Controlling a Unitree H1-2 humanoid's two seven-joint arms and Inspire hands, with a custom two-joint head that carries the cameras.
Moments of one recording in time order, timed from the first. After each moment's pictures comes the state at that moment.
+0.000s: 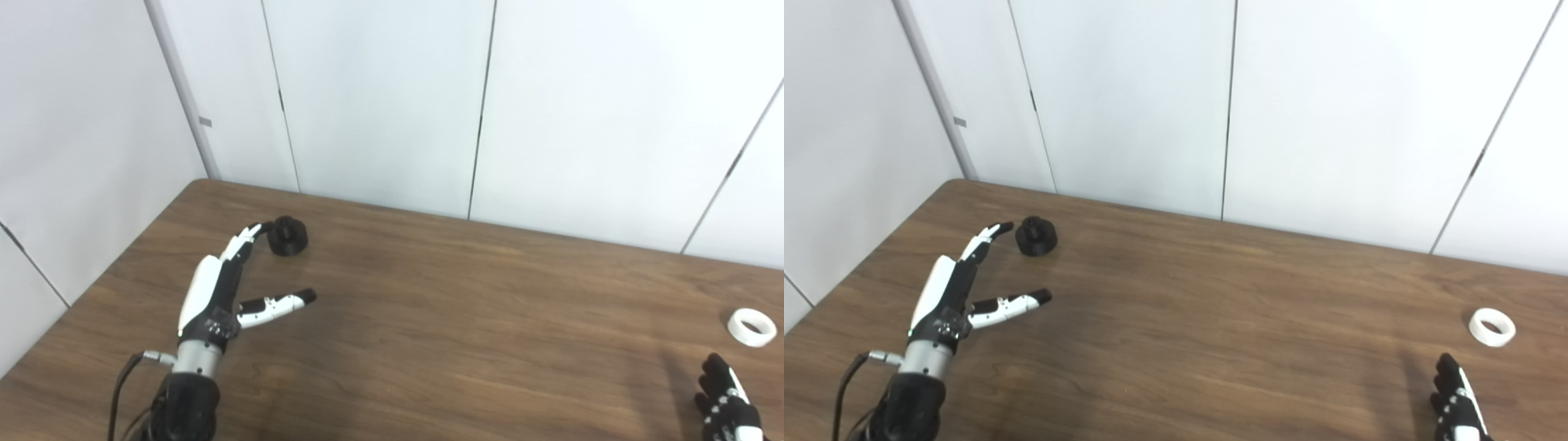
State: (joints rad) left arm -0.01 0.34 0.20 -0.24 0.39 0.20 0.06; right arm 0.16 -0.09 -0.12 -0.19 0.08 -0.04 0.11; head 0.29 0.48
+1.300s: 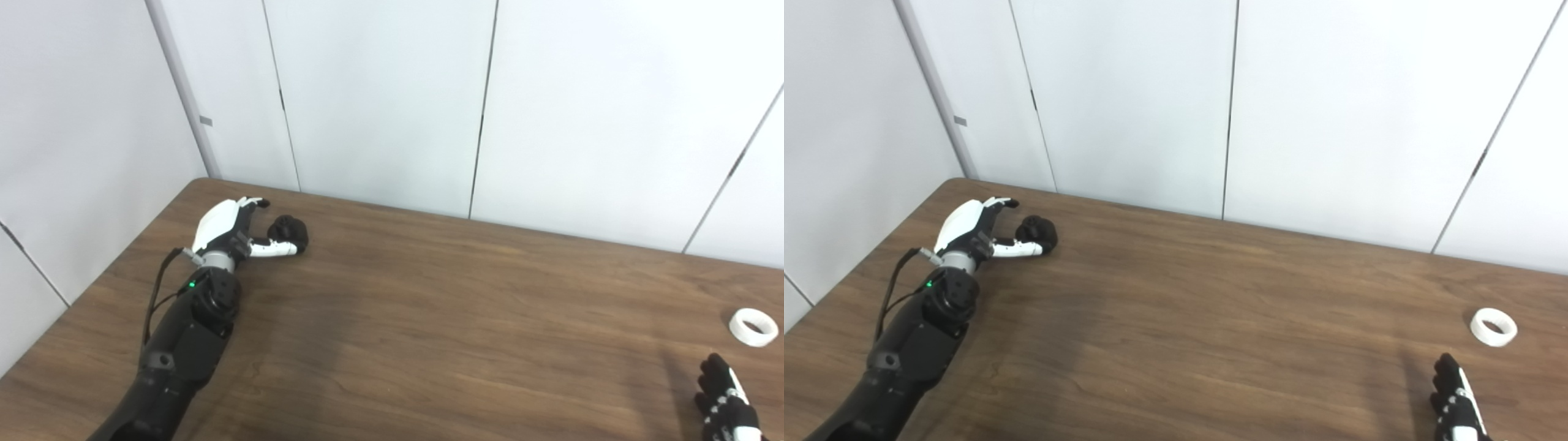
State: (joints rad) left arm -0.45 0.52 0.00 0.43 0.52 0.31 0.07; right arm 0.16 -0.09 -0.11 -0.19 0.07 -0.04 0.10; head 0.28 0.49
